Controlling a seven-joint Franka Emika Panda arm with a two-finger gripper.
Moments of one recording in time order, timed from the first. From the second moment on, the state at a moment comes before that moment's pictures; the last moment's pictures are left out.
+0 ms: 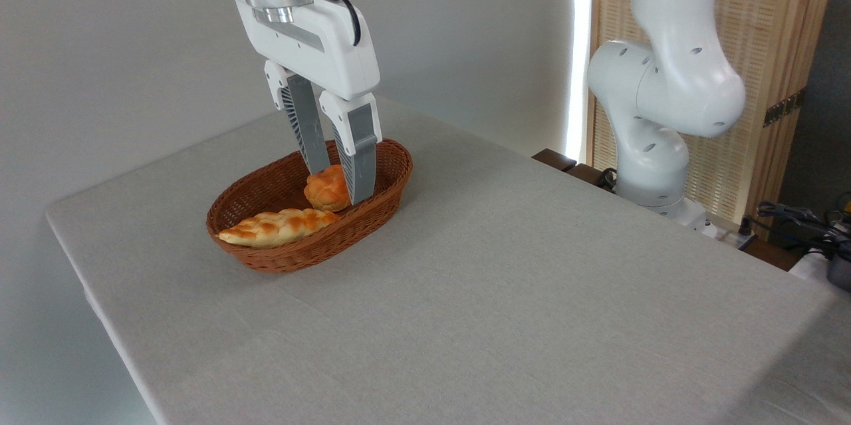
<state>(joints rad) -0.09 -0.02 0.00 -1.63 -0.02 1.62 0.72</state>
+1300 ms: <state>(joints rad) -0.11 -0.02 0.00 -1.64 -0.19 1.68 0.72</state>
